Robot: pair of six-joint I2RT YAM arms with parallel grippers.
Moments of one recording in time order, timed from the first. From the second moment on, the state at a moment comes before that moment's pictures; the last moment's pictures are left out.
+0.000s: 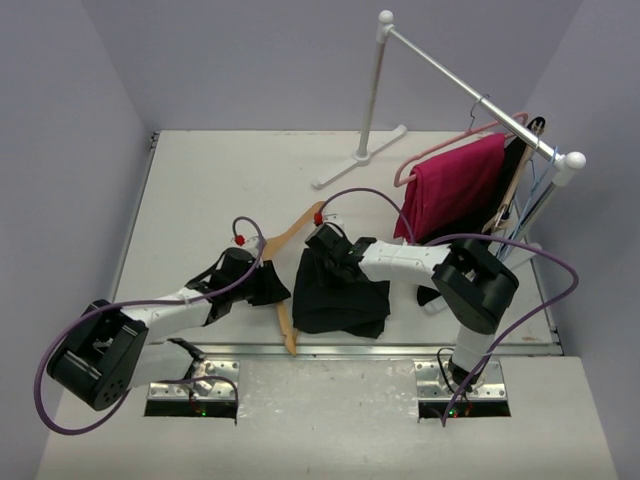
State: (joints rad) left arm -0.48 1.20 0.30 0.13 0.25 -0.67; right arm 0.90 1.81 1.03 -0.27 0.27 0.60
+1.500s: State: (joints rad) left arm -0.55 1.08 0.22 0.33 0.18 -0.67; right arm 0.88 1.66 0.85 -0.09 0.15 0.65
